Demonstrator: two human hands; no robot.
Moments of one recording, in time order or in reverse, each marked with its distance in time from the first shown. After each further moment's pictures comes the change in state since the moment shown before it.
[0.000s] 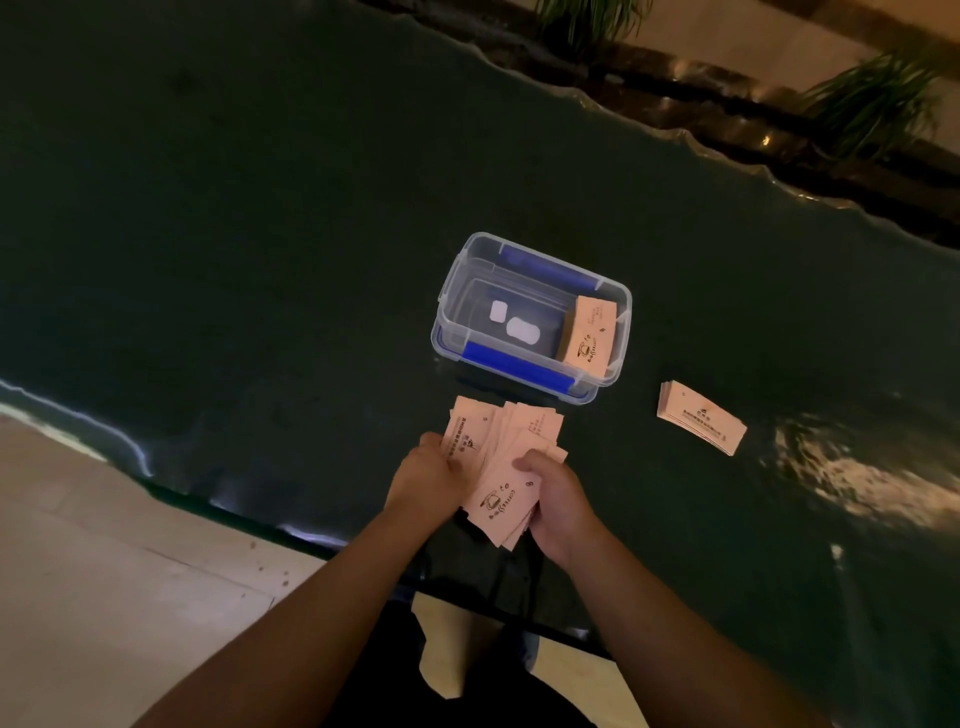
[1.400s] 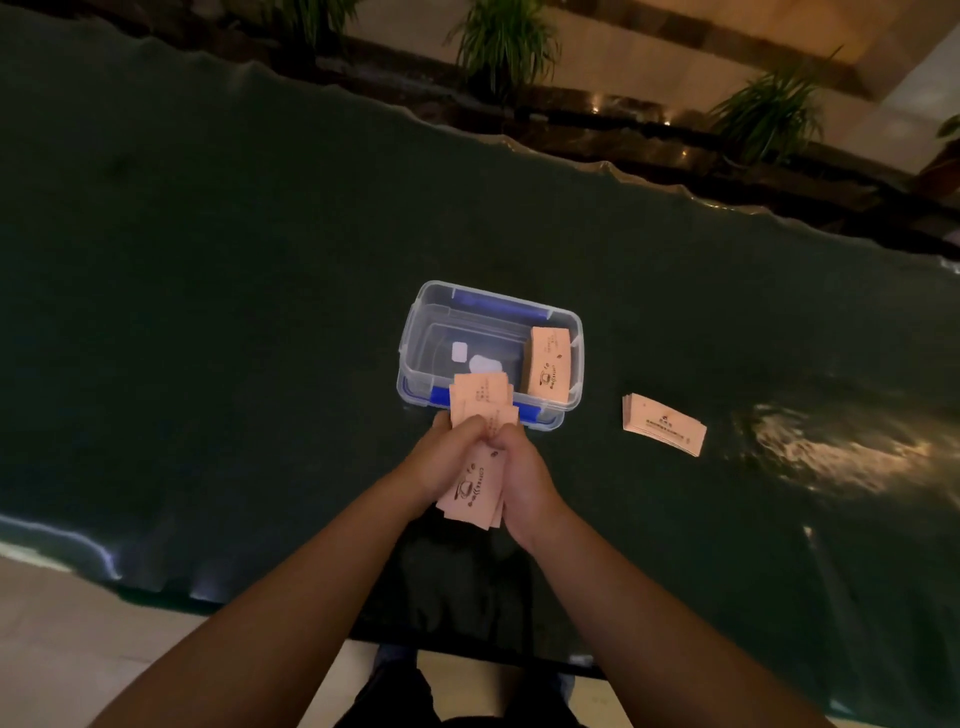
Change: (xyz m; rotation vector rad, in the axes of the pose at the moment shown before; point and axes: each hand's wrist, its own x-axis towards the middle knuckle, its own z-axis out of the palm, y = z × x) left_hand 0.008 0.079 -0.048 -0.564 -0.355 0.073; right_hand -0.018 -0.042 0.051 -0.021 -0.046 -0.258
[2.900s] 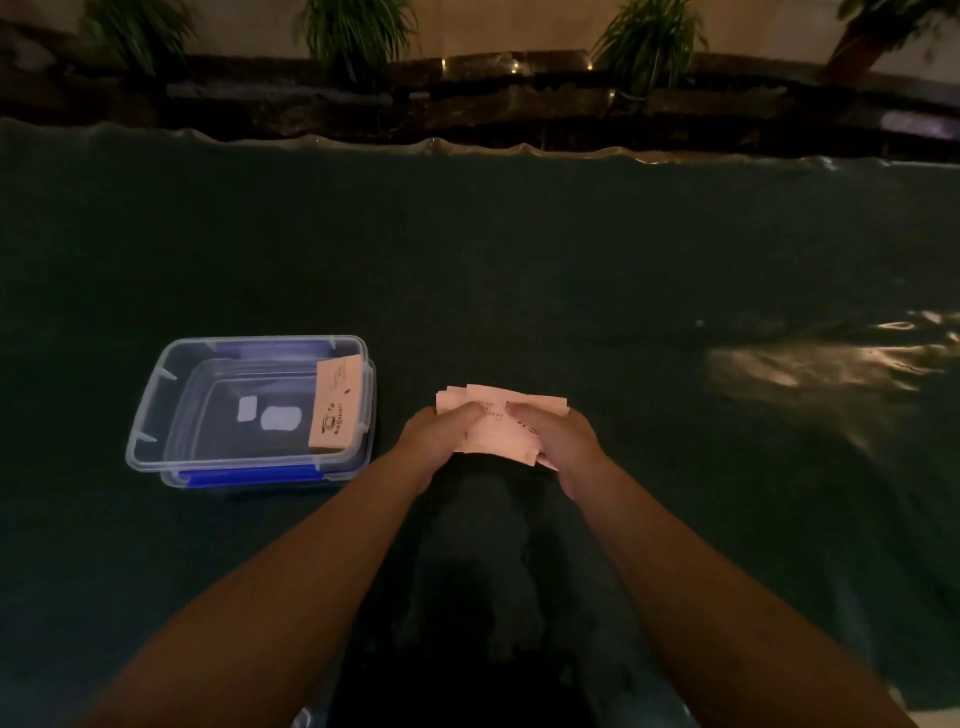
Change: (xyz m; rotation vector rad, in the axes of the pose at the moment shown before) left_hand 0.144 0.059 0.260 0.267 0.094 -0.241; right_hand 0.105 -0.097 -0.318 -0.073 0.363 0.122
